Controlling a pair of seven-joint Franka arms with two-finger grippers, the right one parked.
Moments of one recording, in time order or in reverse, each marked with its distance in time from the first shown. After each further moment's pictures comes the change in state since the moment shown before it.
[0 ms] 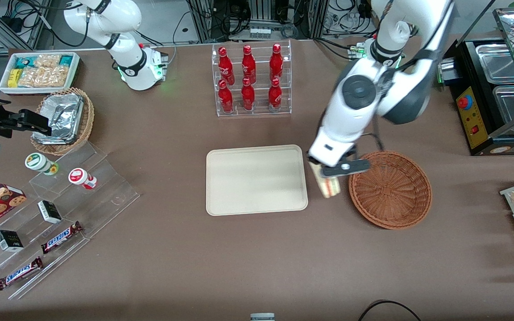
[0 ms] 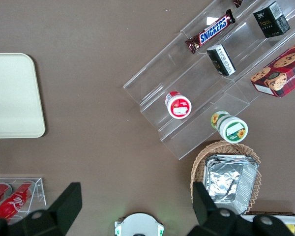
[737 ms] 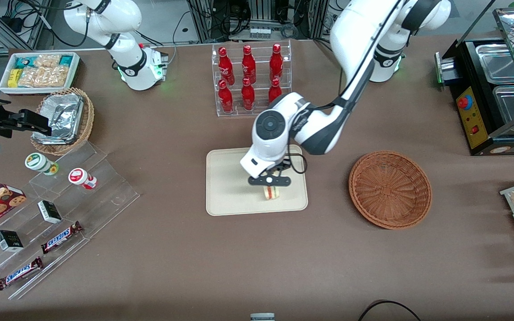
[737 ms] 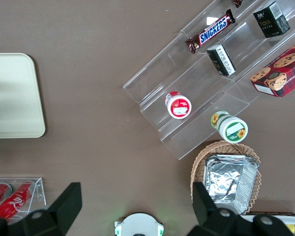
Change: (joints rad) arm -0.193 0.386 0.000 0.328 0.000 0.009 0.000
